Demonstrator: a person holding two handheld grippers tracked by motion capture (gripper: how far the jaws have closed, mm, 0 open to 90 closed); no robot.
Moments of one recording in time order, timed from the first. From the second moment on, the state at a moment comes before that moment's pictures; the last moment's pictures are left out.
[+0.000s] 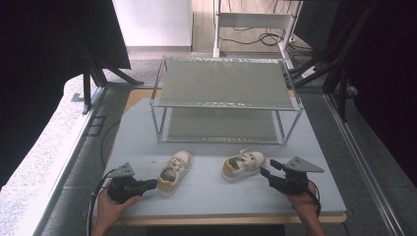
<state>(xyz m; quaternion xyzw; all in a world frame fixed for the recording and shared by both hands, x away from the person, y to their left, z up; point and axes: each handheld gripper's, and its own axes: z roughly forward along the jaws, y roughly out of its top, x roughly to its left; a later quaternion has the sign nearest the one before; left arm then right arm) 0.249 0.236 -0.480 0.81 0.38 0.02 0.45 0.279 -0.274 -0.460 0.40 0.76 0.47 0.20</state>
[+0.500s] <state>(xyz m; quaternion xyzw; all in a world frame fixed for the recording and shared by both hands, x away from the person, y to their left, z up) 0.250 0.230 -0.473 0.80 0.37 0.02 0.47 0.272 -0.275 -0.453 0.40 0.75 0.49 0.20</state>
